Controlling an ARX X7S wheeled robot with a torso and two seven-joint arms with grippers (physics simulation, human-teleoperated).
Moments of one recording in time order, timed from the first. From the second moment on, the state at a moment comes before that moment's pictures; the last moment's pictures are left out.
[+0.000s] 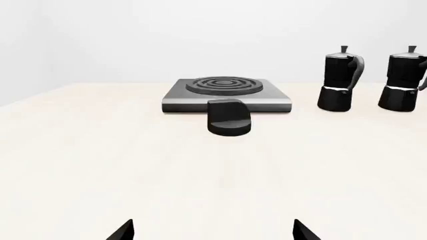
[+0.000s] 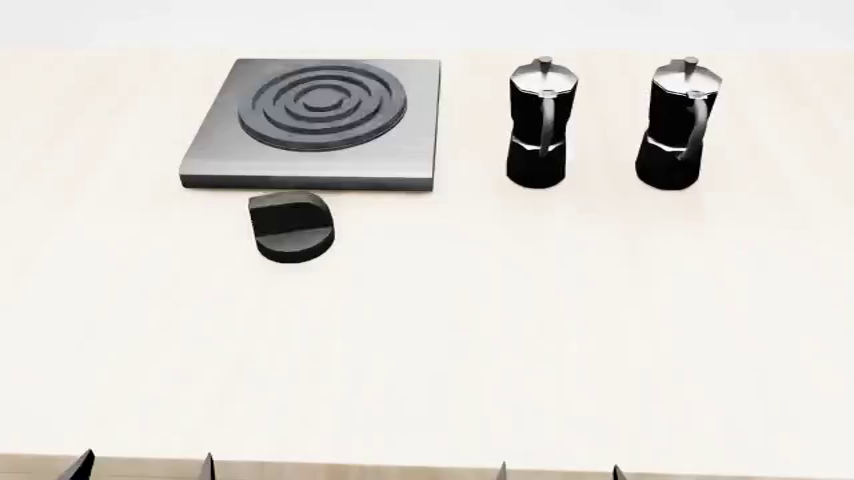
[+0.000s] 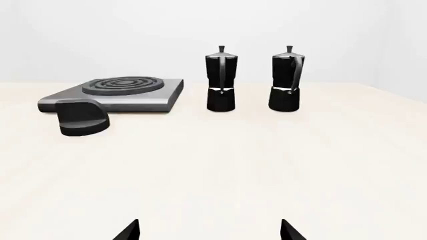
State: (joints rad) left arm 0.00 0.00 0.00 0.00 0.00 0.00 0.00; right arm 0.00 0.00 0.00 0.00 0.00 0.00 0.00
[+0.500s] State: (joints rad) left arm -0.03 -0.05 0.04 -0.01 -0.07 0.03 -0.08; right arm 0.01 0.05 -0.06 0.01 0.06 -0.01 0.06
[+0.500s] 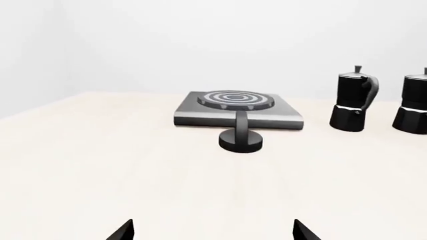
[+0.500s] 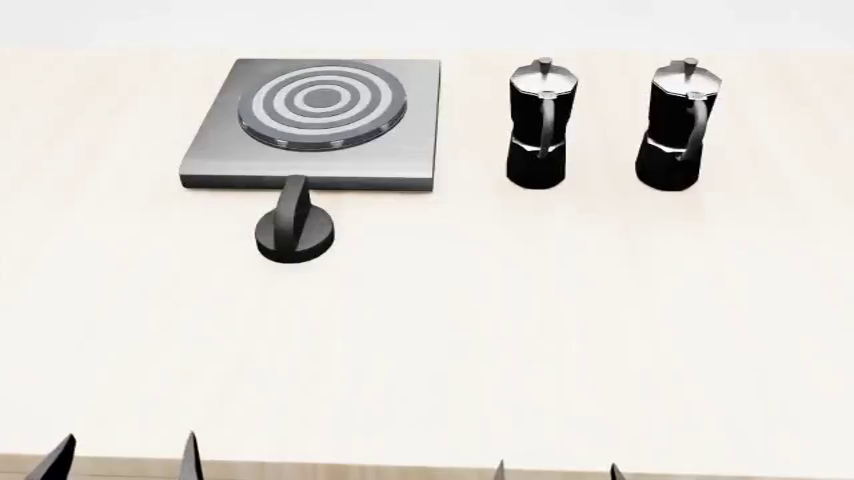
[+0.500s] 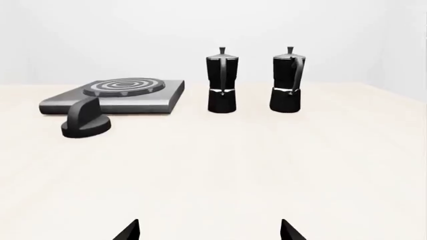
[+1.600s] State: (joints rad) left arm 0.02 -0.15 0.09 0.24 -0.11 0.05 -0.18; right arm -0.05 0.15 -0.15 -0.34 -0.04 0.09 0.22
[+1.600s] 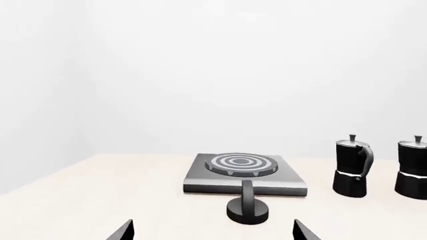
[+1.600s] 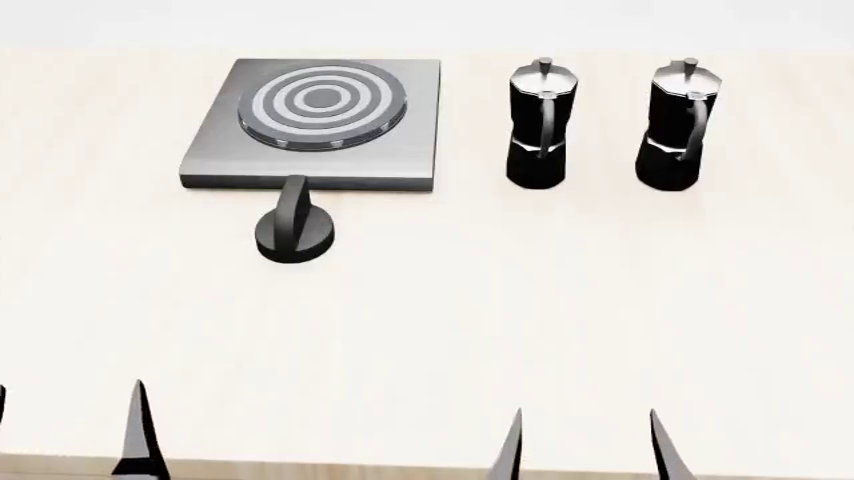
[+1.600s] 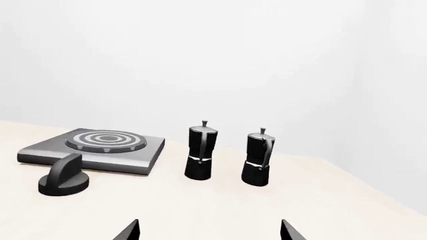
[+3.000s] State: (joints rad) left arm 0.07 -0.21 0.10 0.44 -0.15 0.07 -0.25; right arm -0.09 0.21 -0.20 -0.52 -0.07 0.07 0.29
